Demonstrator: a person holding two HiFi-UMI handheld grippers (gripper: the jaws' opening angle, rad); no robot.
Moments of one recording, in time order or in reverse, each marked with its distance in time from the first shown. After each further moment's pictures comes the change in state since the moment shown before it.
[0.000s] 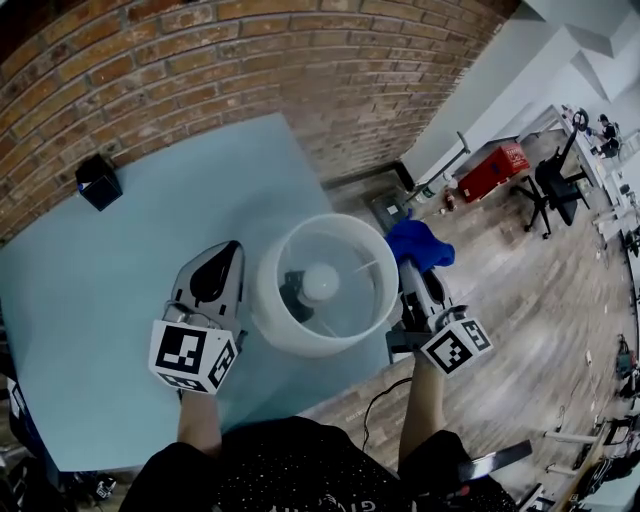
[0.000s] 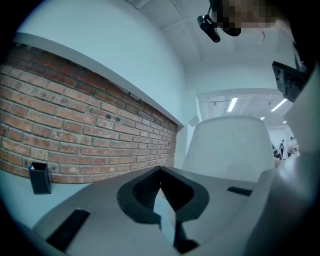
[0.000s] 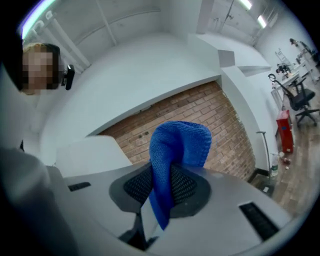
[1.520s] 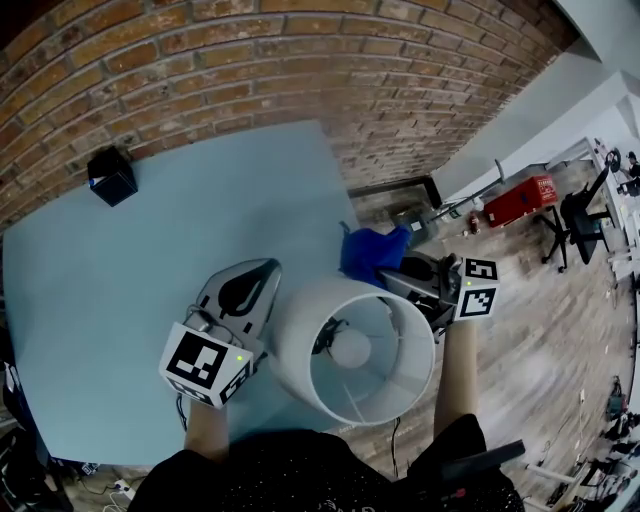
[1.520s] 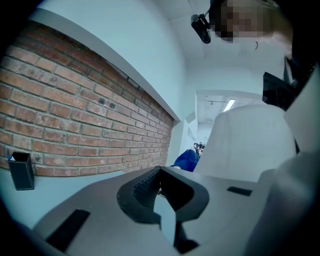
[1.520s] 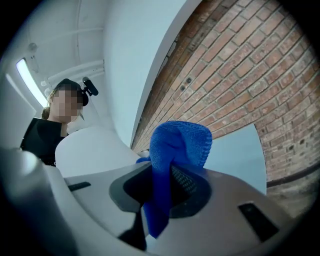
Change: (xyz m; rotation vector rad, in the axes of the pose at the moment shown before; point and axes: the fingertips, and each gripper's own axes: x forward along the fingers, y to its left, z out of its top) left arm 0.051 0.017 -0.013 -0.063 0.086 -0.104; right arm 0.124 0.036 -0.054 0.127 0.617 0.824
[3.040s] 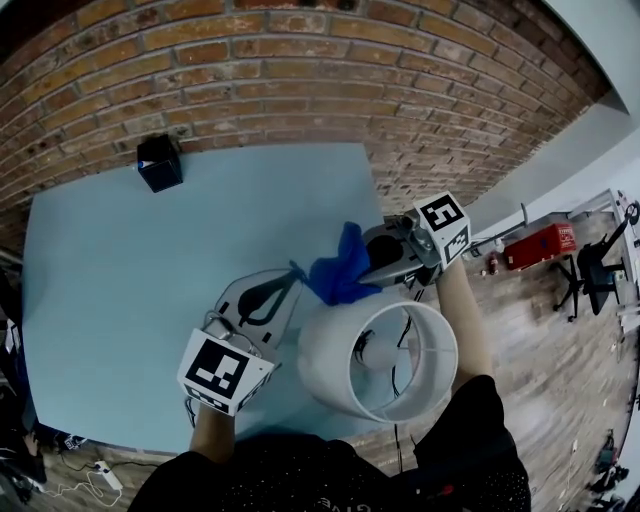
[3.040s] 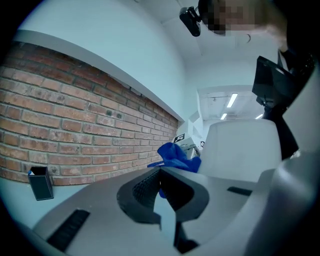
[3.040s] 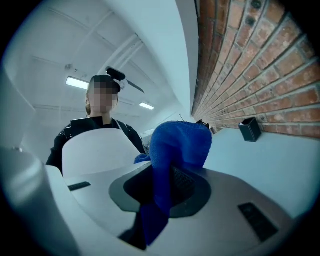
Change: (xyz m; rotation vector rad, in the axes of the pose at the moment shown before) left arm -0.042 0.010 0.015 0.077 -0.022 0.093; right arm 0.104 0.052 0.009 -0.211 0.468 0.795
